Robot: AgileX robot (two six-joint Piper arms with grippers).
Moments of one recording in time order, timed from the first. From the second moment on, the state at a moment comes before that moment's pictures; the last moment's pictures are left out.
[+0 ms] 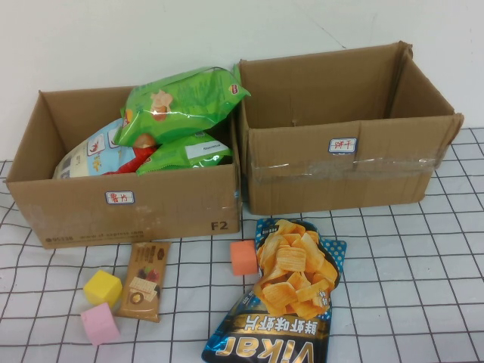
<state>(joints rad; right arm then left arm) 0.01 -0.01 0.03 -0.05 0.42 -0.17 -0.13 -0.01 0.02 -0.01 0.38 -0.08</state>
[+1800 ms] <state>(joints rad) 0.01 0.12 -0.37 -0.13 0.33 -0.14 -0.13 0.15 -0.40 -0.04 0.40 -0.10</state>
